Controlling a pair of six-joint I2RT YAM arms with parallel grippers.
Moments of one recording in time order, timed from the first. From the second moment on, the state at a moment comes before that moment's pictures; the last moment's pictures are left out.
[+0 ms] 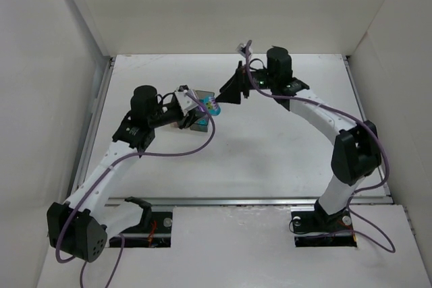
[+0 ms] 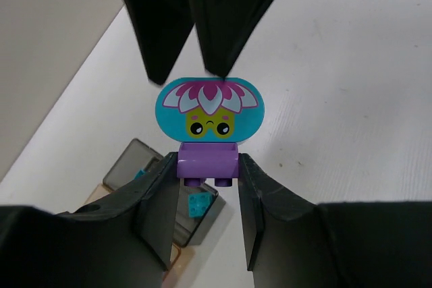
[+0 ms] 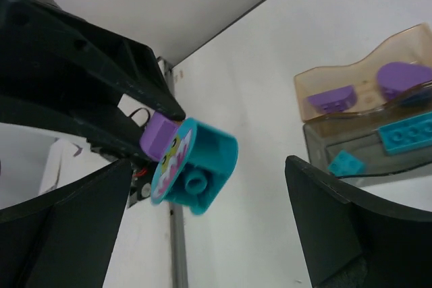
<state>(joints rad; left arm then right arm) -0.35 1.06 0.89 -0.12 0.69 0.43 0.45 1.72 1.42 0.10 -1.00 0.39</state>
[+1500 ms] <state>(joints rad) -0.31 1.46 0.88 0.03 -0.08 0.20 0.56 2.05 1.50 0.27 -0.49 0.81</state>
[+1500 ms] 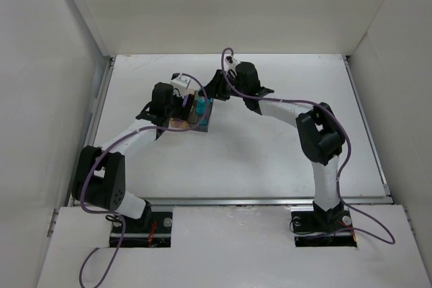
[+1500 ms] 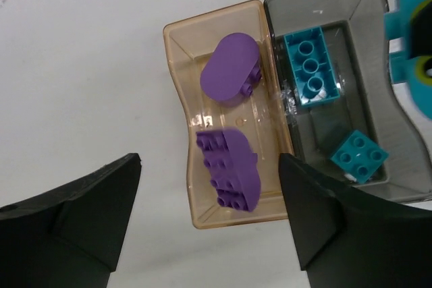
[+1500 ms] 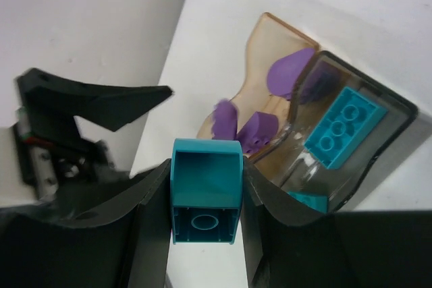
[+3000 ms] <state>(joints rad) -0.30 1.34 0.98 -0.16 -0.30 -0.02 0.56 2.23 1.65 -0.07 -0.28 0.75</state>
